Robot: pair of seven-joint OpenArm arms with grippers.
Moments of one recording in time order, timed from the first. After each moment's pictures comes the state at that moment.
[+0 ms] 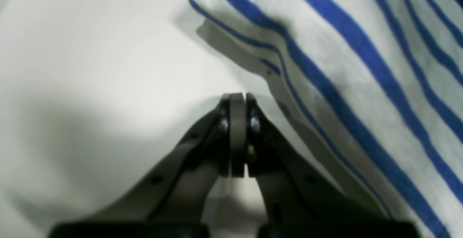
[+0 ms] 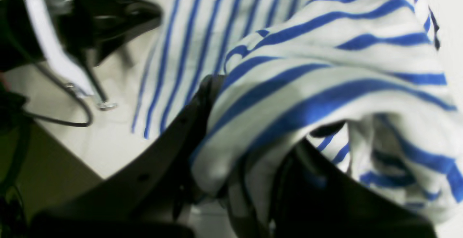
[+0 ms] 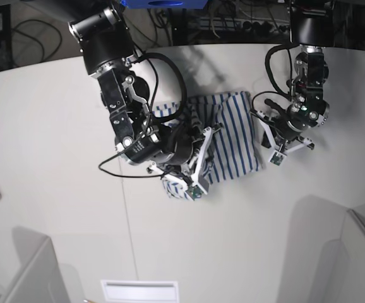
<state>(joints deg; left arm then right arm) 2.1 -16.7 -2.9 83.8 -6.1 -26.7 39.5 12.2 -4.8 -24.3 96.2 17.7 8.4 -72.3</state>
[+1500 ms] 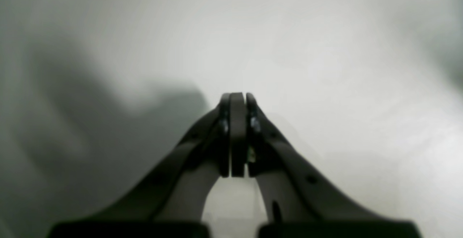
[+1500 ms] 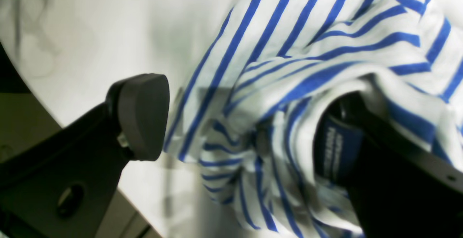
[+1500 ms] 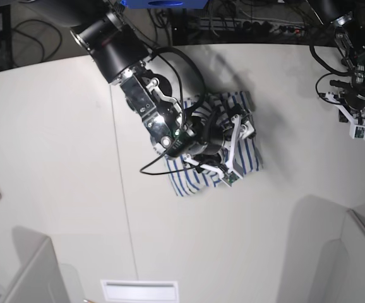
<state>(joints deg) 11.6 -16.0 -39.1 92.7 -6.3 -35.4 46.9 15.6 -6.4 -35.2 84.7 22.6 6.6 -63.3</state>
